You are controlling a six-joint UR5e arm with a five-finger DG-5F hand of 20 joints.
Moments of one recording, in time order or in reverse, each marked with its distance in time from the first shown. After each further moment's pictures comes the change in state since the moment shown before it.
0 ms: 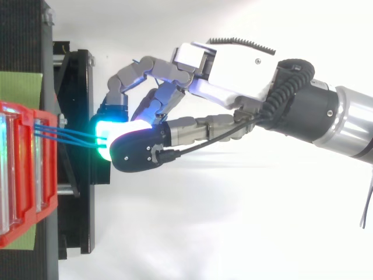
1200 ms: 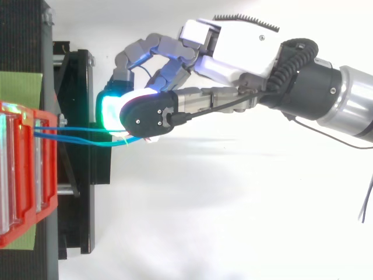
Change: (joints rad) arm -0.036 0.000 -0.008 -0.020 -0.027 0.002
